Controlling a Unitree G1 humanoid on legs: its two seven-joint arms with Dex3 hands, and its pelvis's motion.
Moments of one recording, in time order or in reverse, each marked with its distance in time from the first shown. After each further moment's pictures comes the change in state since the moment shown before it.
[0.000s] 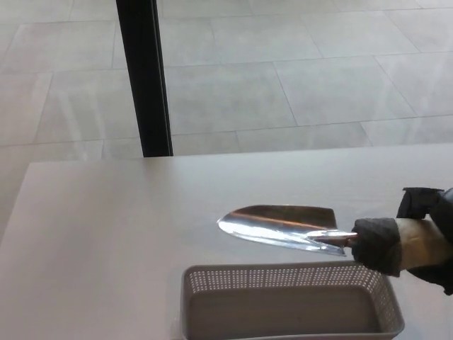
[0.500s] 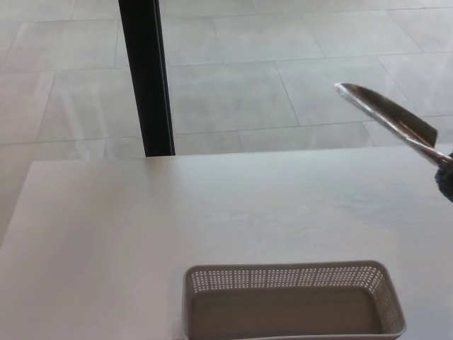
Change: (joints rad) left_arm 0.012 0.000 0.001 0.008 0.000 0.000 0.000; right_arm -0.198 -0.009 -0.286 0.331 0.179 0.137 -0.048
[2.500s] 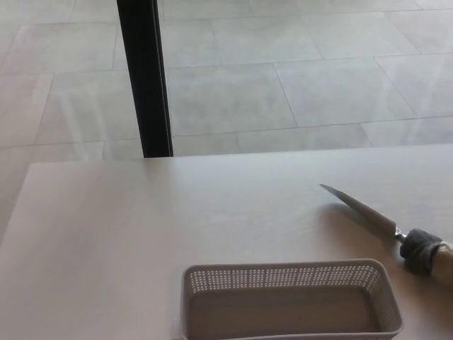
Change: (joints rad) left_arm 0.017 -0.004 0.001 0.015 0.000 0.000 -0.003; right_arm 0.315 -0.286 0.167 -0.315 0.158 0.151 0.090
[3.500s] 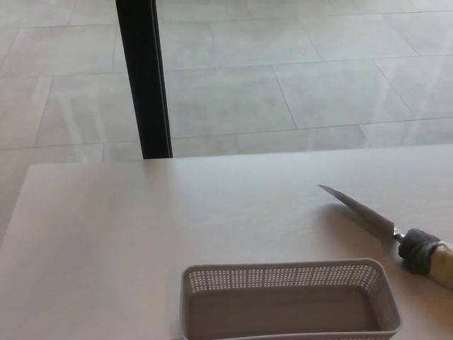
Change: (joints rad) left_arm 0.003 -0.007 -0.002 -0.003 0.000 0.000 0.000; right_arm 0.101 0.233 -0.836 0.522 0.341 -0.024 -0.057
